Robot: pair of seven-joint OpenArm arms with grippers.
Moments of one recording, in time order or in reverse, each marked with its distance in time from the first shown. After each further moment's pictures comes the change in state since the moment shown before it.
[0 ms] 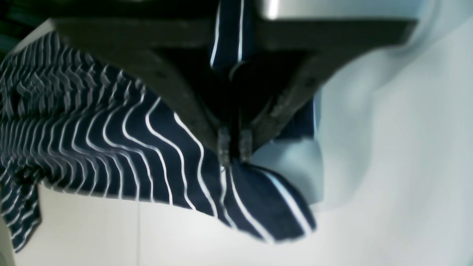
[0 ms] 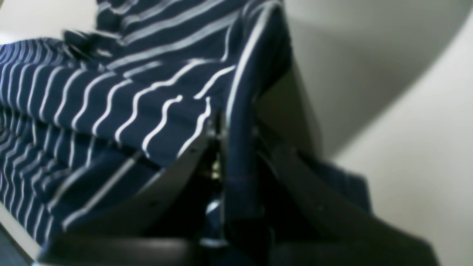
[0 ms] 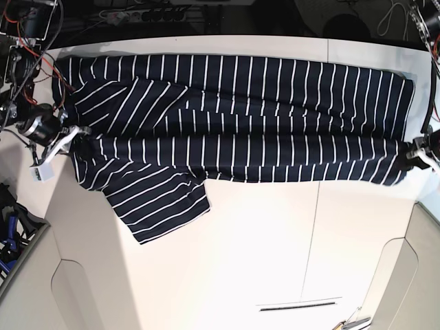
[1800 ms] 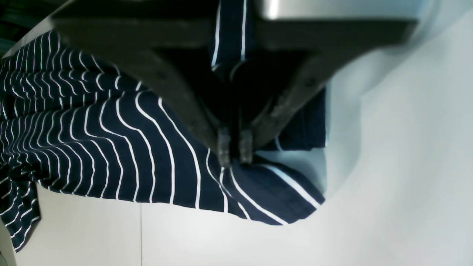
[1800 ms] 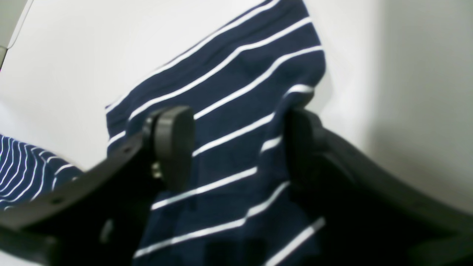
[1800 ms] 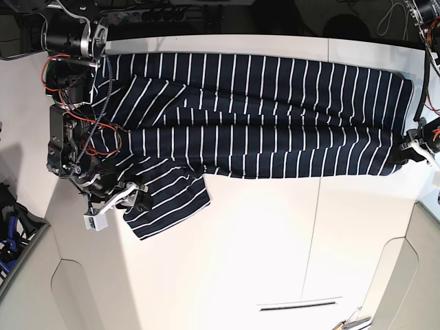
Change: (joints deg) left arm 3.3 1.6 0.0 2.1 0.1 0.0 -3.7; right arm 22.6 -13.2 -5.6 -28.0 -18.4 -1.6 18.6
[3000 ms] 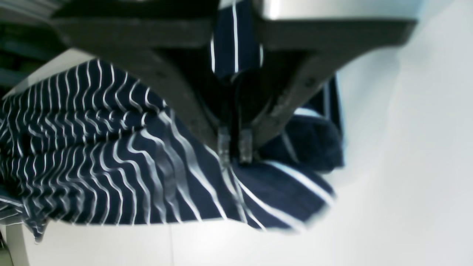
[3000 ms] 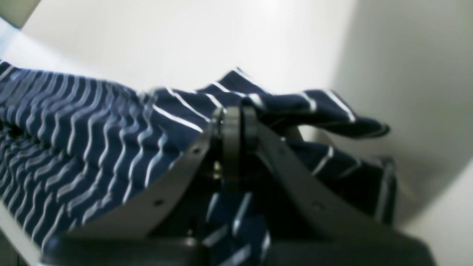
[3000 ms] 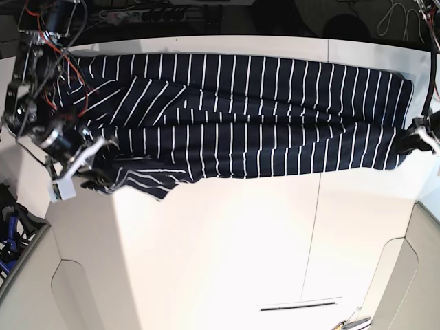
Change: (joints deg) left arm 8.0 -0.7 -5.7 11.2 -8.0 0.0 8.5; right arm -23.4 6.2 3.6 43.4 13.9 1.1 -16.6
